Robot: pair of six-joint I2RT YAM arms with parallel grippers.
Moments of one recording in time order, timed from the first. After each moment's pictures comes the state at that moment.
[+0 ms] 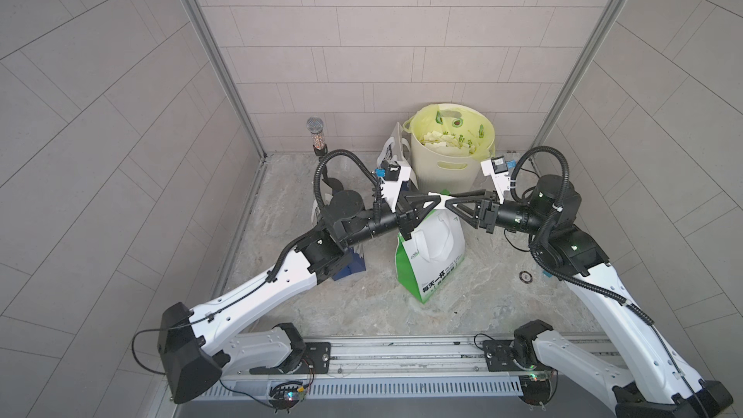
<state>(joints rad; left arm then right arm) -0.87 1.18 1.06 0.26 0.35 -0.43 0.30 0.93 1.06 -0.23 -0.84 0.54</state>
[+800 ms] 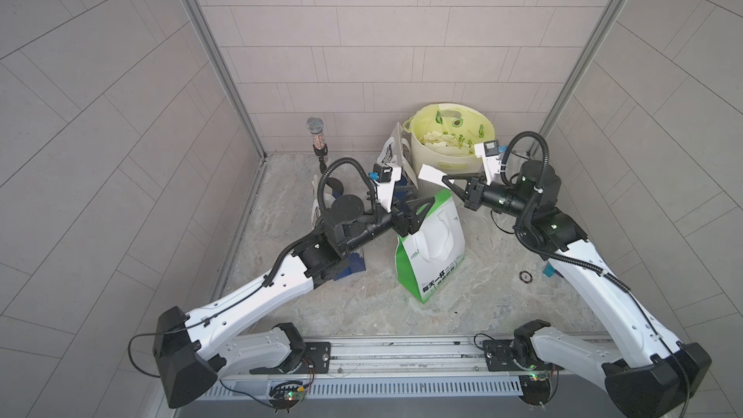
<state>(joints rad) -0.87 1.12 1.01 0.15 0.04 -0.36 0.30 1.12 1.15 -0.16 -0.54 0.43</state>
